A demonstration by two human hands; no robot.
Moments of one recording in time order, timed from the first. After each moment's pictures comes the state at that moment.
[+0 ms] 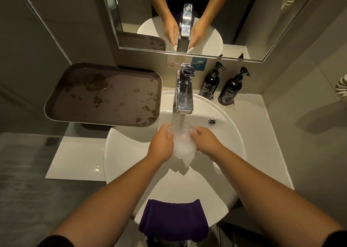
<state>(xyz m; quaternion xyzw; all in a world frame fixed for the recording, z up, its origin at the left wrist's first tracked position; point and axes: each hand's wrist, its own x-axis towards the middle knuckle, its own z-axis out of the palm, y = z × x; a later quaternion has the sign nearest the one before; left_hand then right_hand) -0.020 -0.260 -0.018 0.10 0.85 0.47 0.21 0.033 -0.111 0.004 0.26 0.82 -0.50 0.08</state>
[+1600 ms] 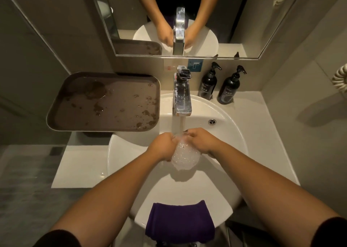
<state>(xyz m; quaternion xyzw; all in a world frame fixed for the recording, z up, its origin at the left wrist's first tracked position) -0.038 -0.258 -0.007 0.18 0.87 0.31 0.34 0.026 -0.108 -0.002 0.23 0.79 -0.54 0.16</state>
